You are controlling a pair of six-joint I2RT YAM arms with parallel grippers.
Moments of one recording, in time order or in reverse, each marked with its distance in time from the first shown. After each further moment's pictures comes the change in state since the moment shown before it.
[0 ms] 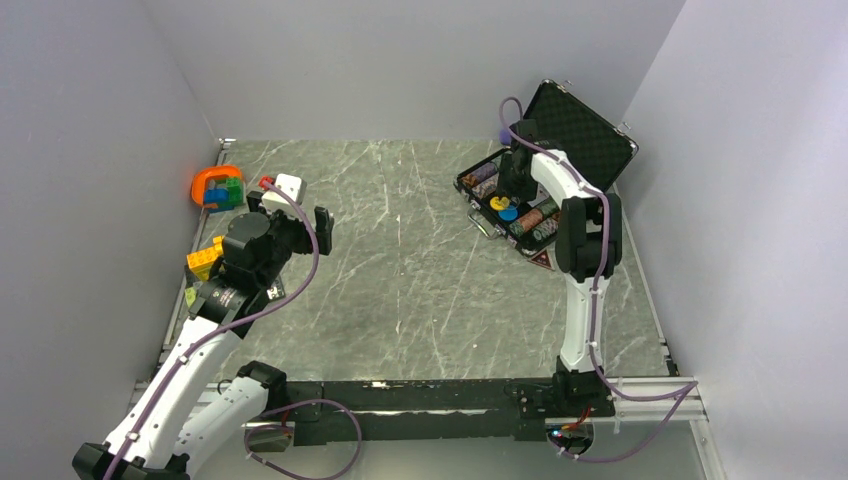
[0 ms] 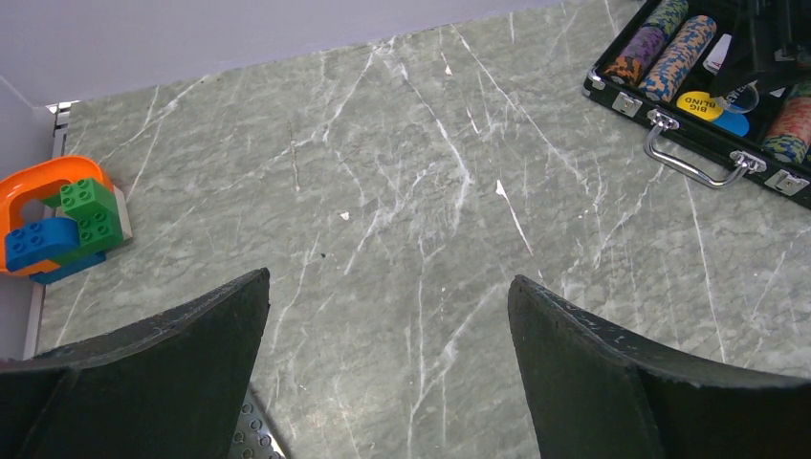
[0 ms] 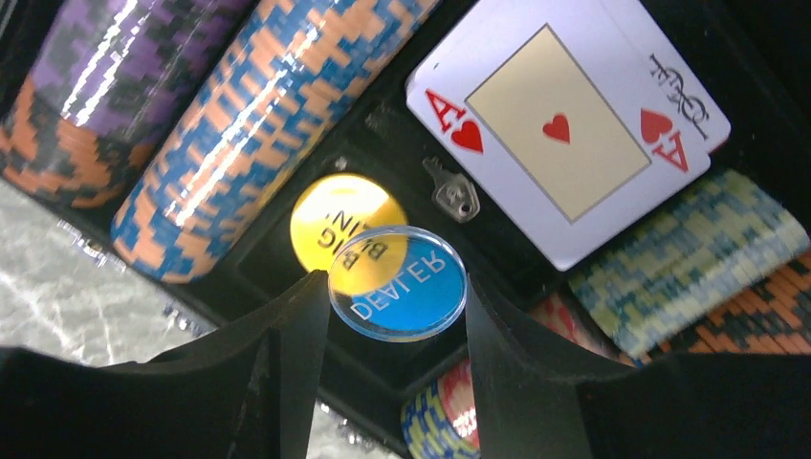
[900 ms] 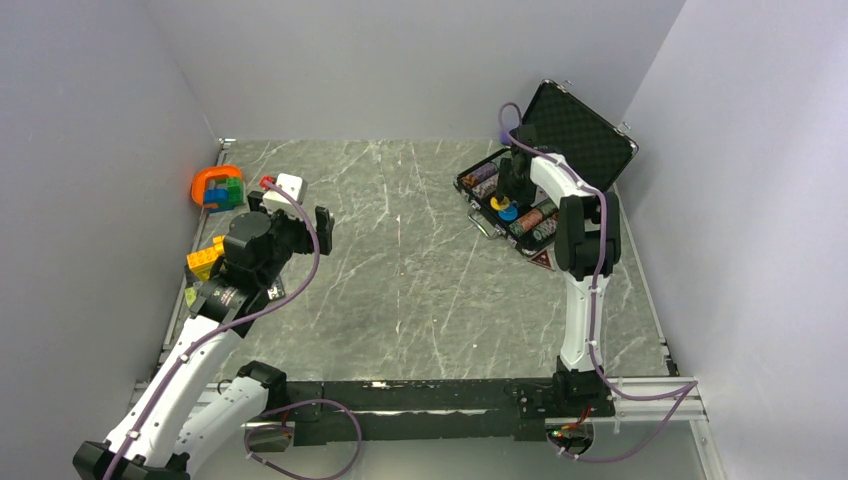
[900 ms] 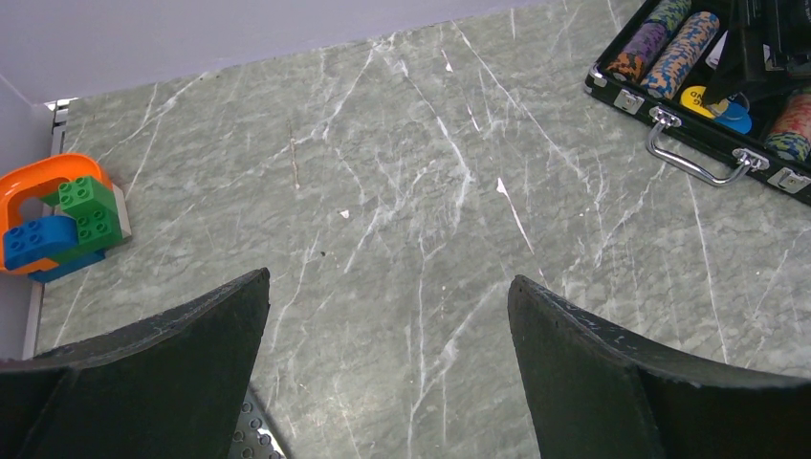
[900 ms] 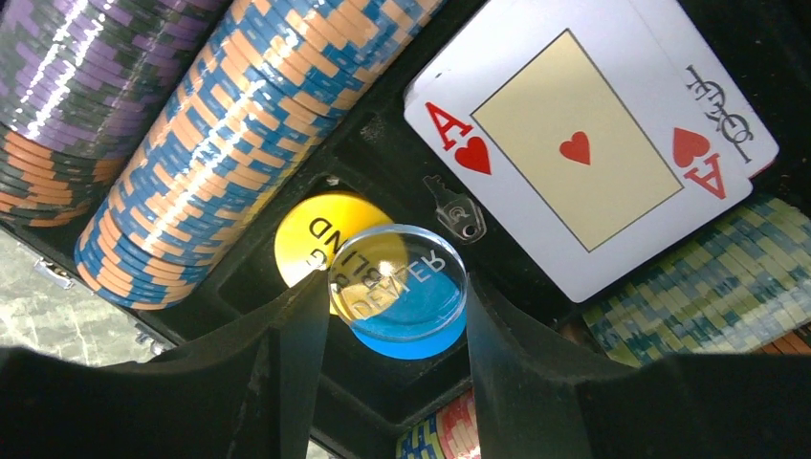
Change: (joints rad) left arm 0.000 0.006 0.000 0.000 -0.001 0.000; right arm -0.008 0.056 -0.009 0.048 -0.030 -0.006
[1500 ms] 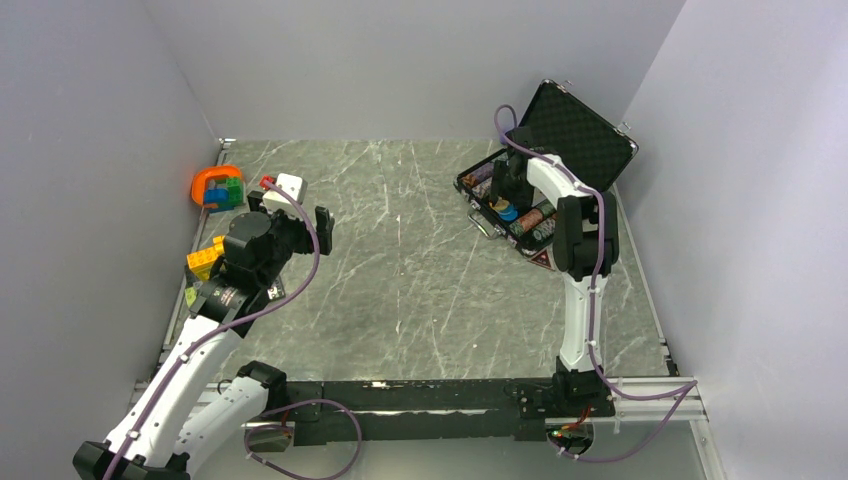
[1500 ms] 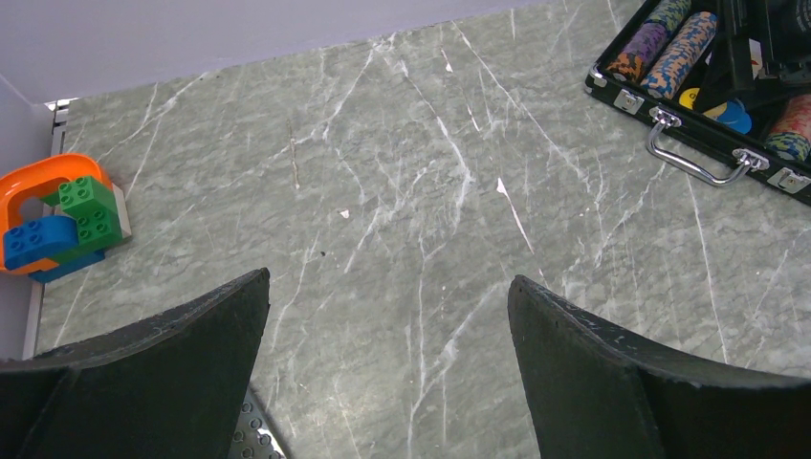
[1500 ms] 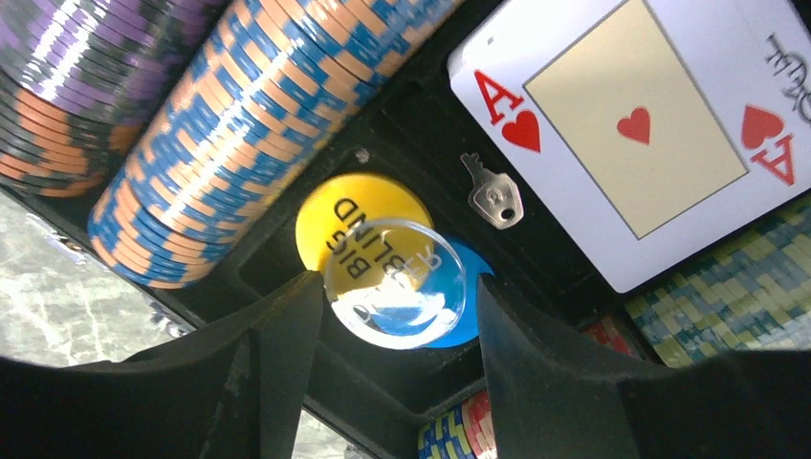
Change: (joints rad) left arm 0.000 0.000 0.000 0.000 0.000 0.000; right arm 0.021 -0.005 -0.011 0.000 -0.020 0.004
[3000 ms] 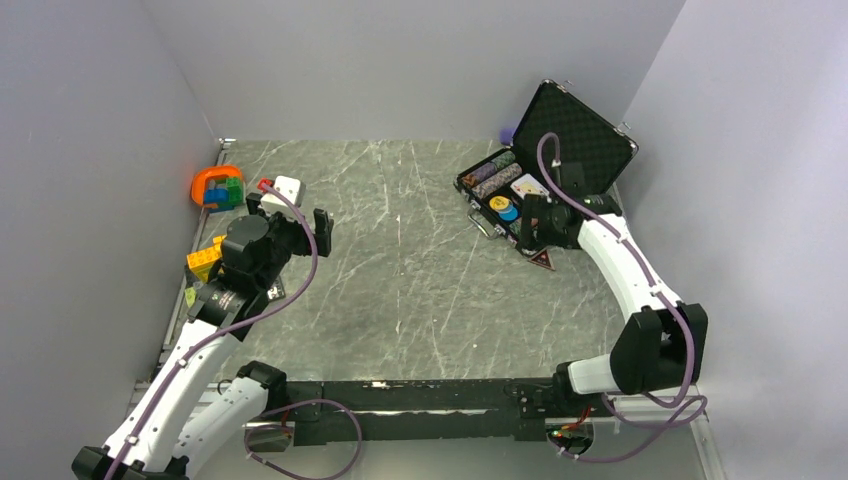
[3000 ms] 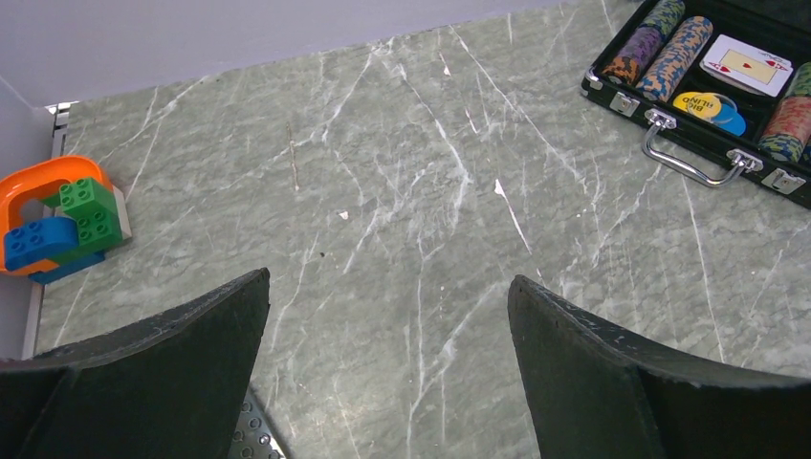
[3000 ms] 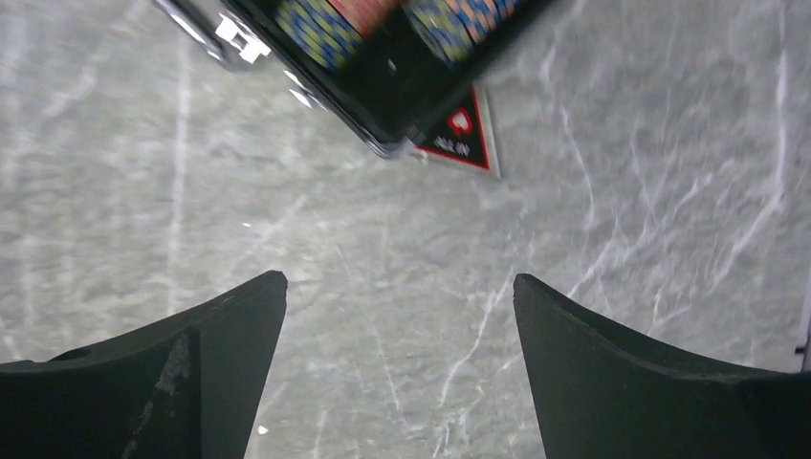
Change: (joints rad) left arm 0.000 -0.024 -0.011 0.000 0.003 0.000; right arm -0.005 -0.846 -0.611 -0.126 0.097 -0.058
